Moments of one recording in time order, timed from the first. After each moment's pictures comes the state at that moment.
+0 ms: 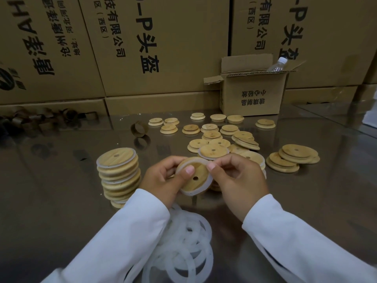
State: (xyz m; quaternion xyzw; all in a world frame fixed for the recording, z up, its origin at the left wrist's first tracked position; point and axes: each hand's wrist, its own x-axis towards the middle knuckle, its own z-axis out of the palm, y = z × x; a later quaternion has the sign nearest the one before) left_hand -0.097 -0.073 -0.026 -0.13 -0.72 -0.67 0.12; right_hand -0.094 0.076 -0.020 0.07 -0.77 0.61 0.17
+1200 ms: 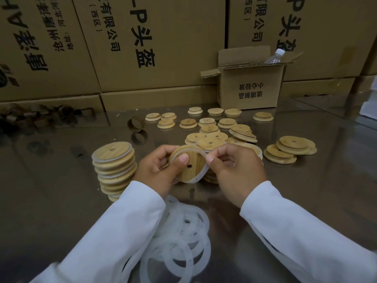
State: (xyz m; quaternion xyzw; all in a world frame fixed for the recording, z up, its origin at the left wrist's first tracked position) left_hand -0.103 -0.074 -0.028 -0.11 -0.71 -0.68 0.14; right_hand -0.097 0.080 -0.012 0.08 -0.81 0.56 0.15
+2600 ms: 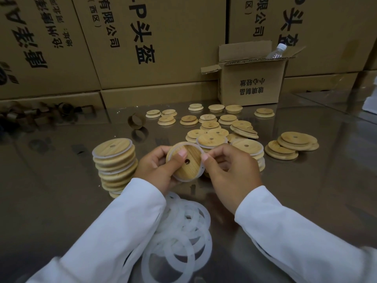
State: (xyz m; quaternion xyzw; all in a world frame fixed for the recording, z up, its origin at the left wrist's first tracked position) left_hand -0.105 -0.071 -0.029 -0.05 -0.64 -0.76 0.10; right_hand -0.092 0.071 -0.028 0.10 -0.81 0.54 0.20
